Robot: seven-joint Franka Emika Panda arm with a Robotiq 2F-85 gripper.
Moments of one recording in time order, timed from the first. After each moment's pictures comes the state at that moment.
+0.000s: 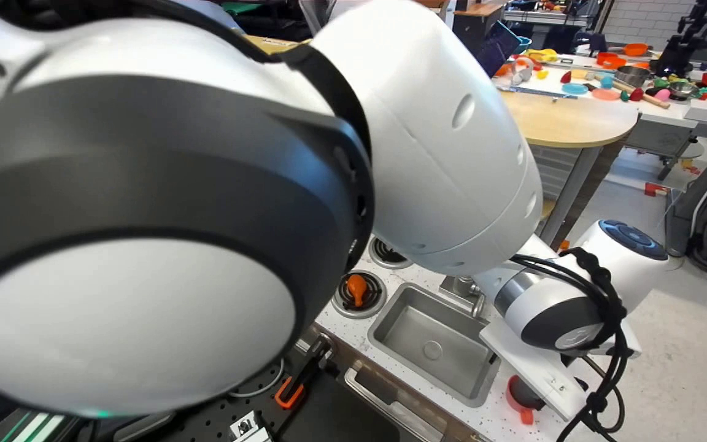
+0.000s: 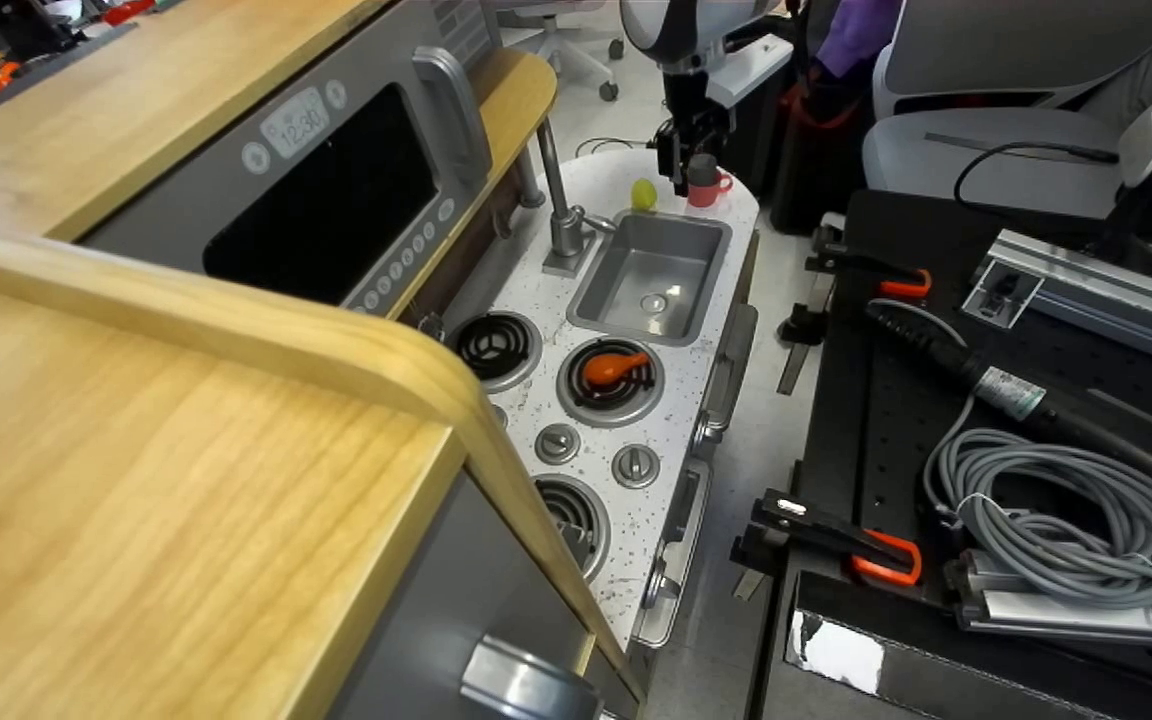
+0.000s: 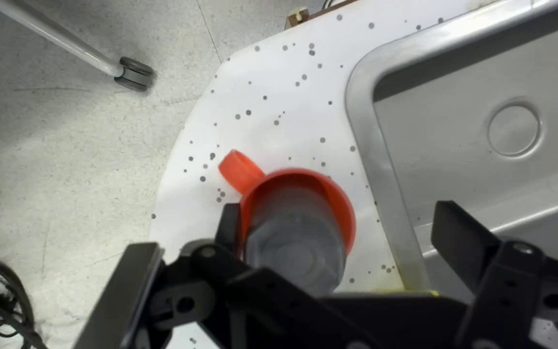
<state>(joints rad) -0.52 1.16 -0.10 -1.33 0.04 2.36 -0.29</state>
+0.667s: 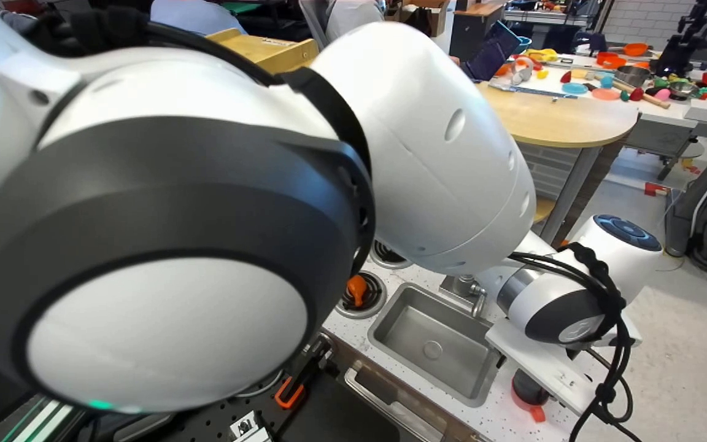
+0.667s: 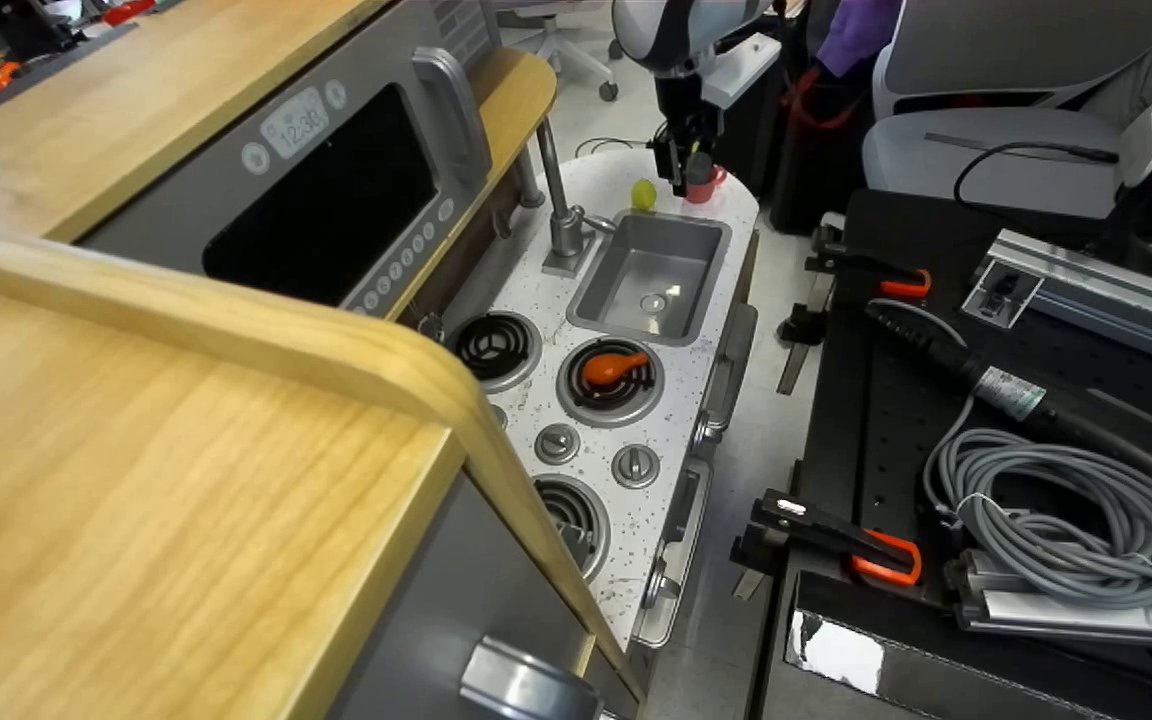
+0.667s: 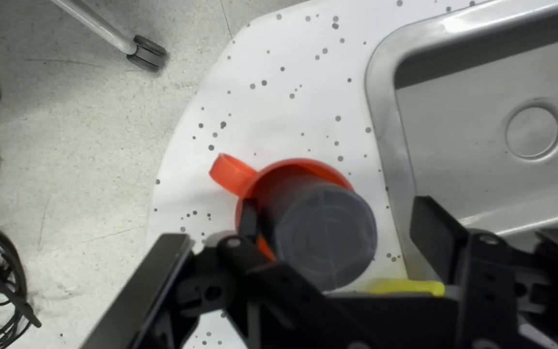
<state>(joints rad) -0.51 1.20 -0.11 -1.26 0.01 2.35 -0.33</state>
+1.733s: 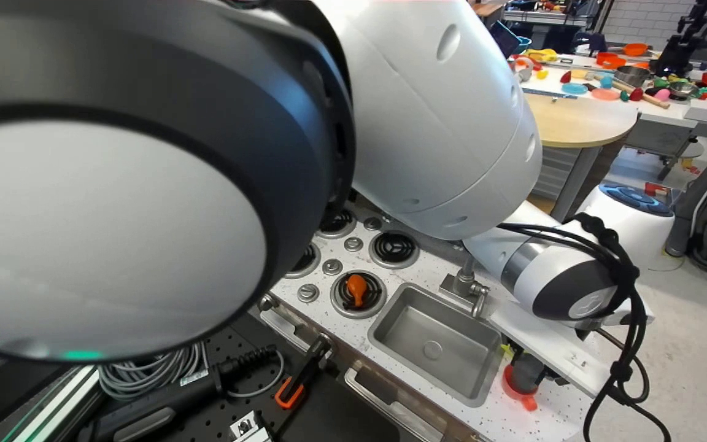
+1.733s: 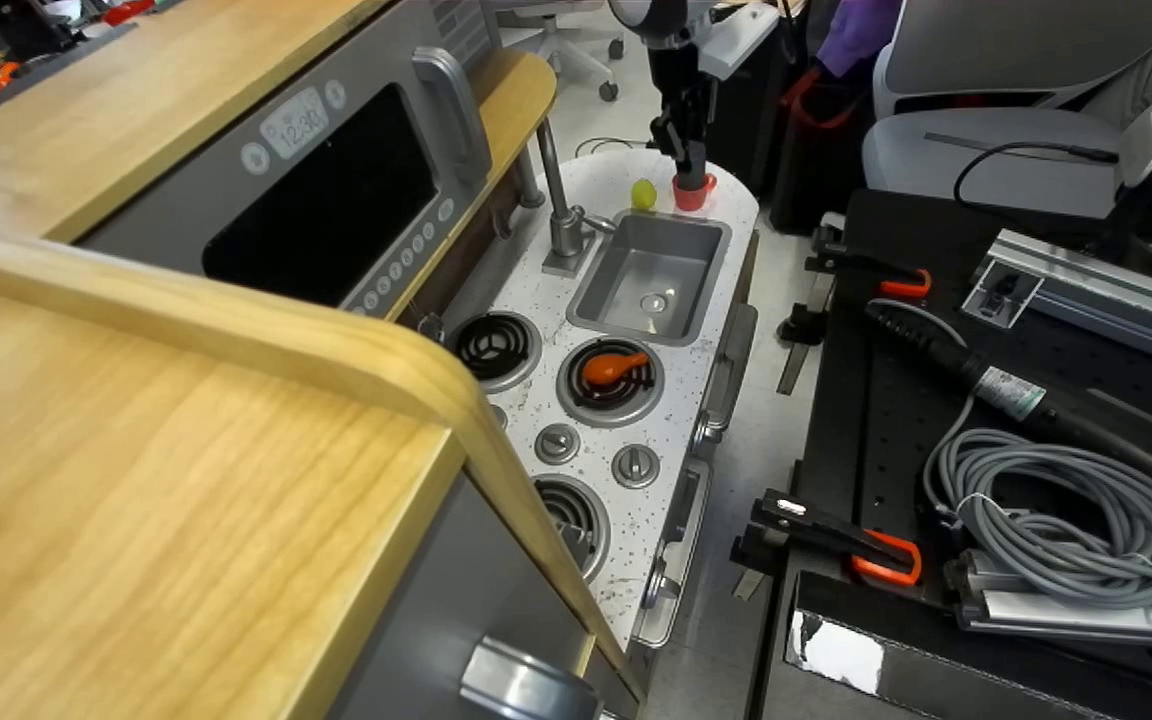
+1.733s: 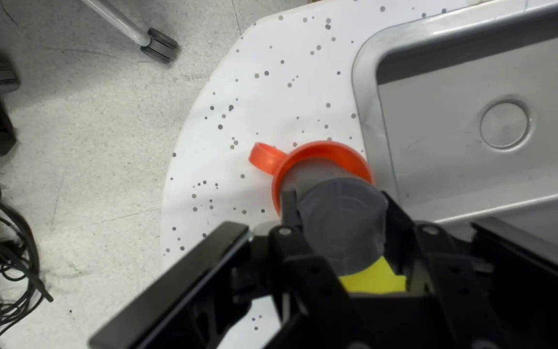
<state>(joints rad) -0.49 1.10 -0.11 -1.34 -0.01 2.35 -0.33</state>
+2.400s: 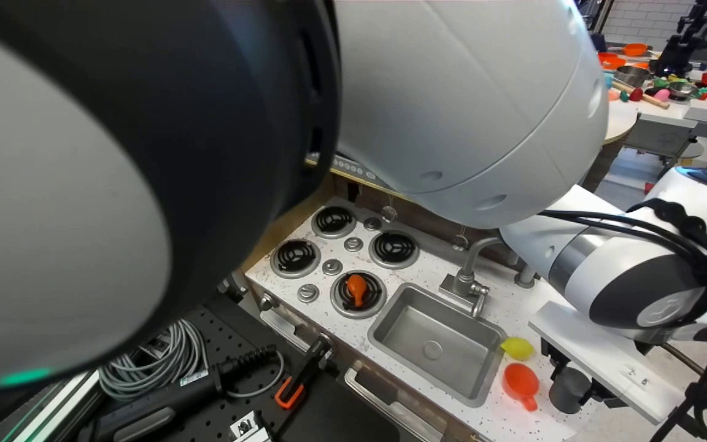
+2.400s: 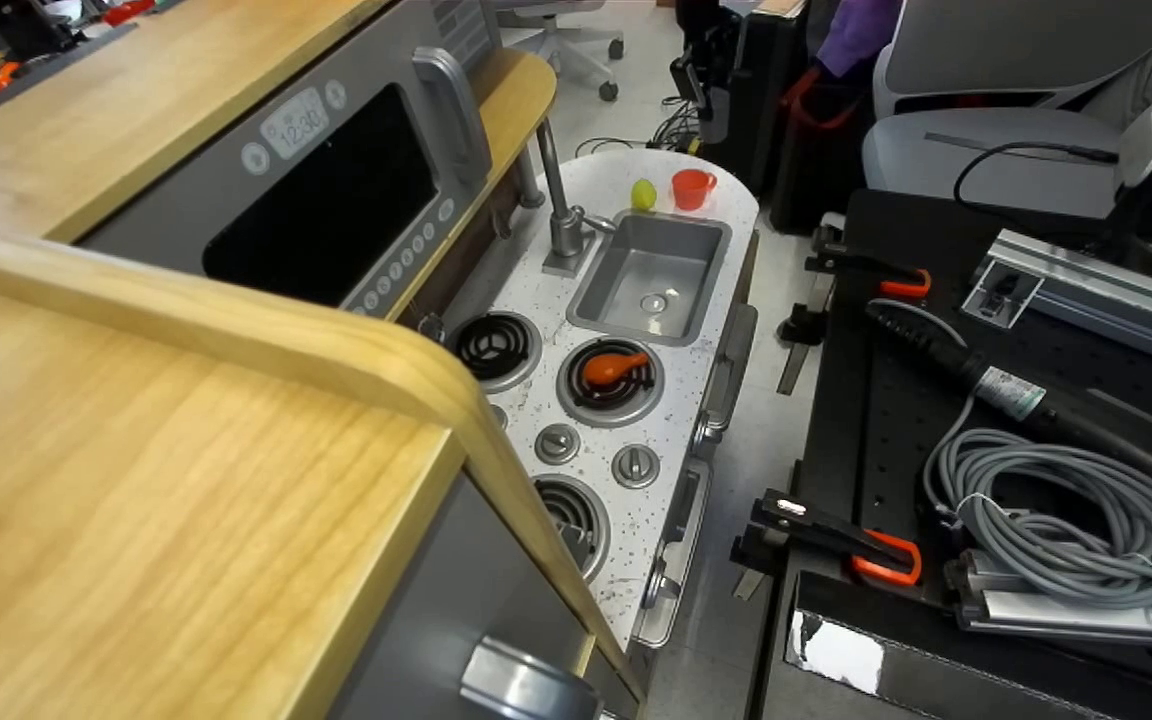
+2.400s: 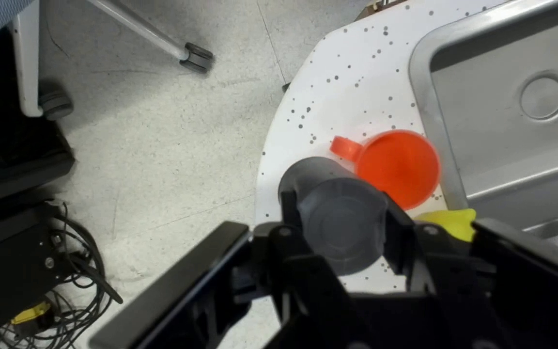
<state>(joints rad) -0.52 1.03 -0.15 -1.34 0.00 2.29 -0.29</state>
